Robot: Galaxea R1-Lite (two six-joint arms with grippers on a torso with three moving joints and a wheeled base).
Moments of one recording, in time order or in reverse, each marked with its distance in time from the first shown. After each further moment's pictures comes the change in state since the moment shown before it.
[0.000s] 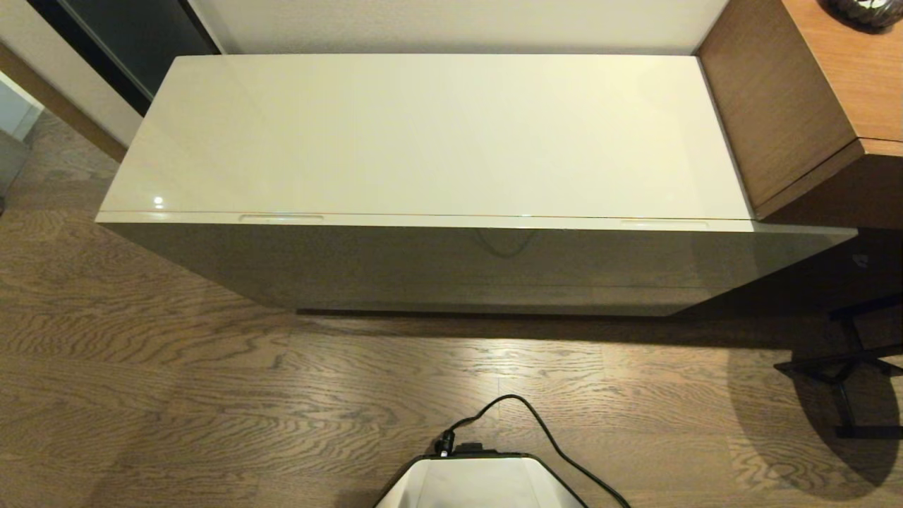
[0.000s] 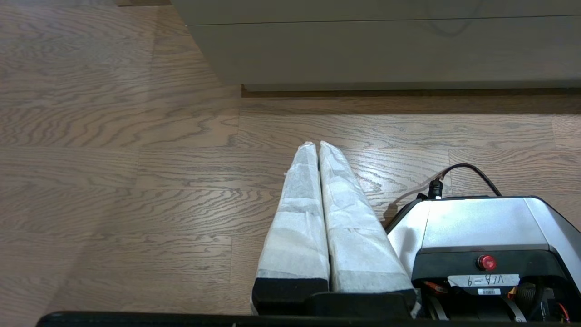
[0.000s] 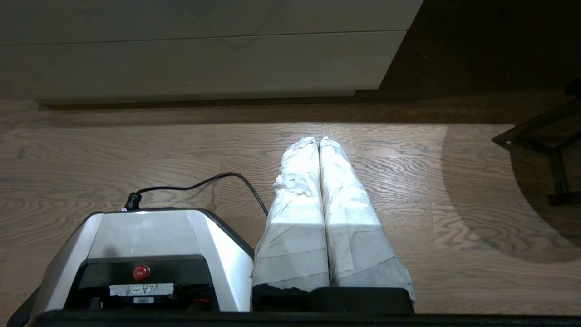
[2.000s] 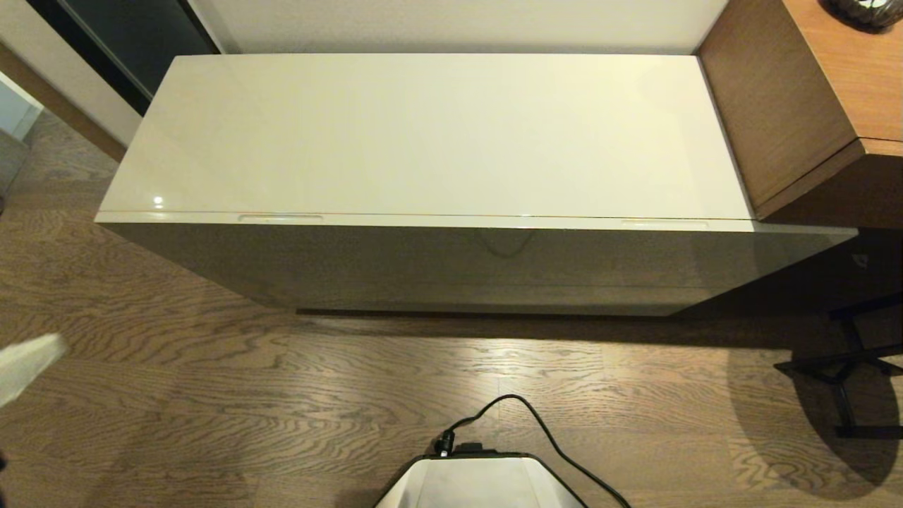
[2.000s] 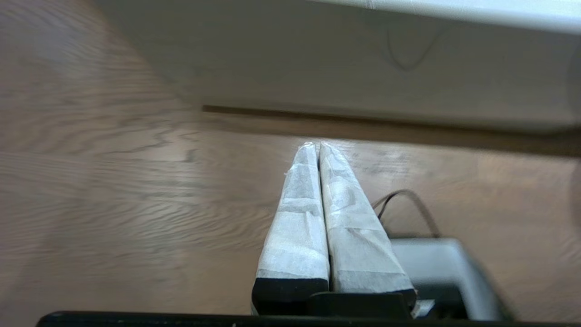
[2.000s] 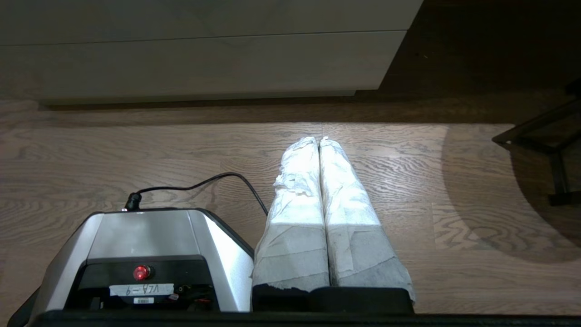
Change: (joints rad) left arm -0.010 0.779 -0.587 -0.083 -0.067 -0.150; right arm 0.000 0.000 0.000 0.000 0.000 0.000
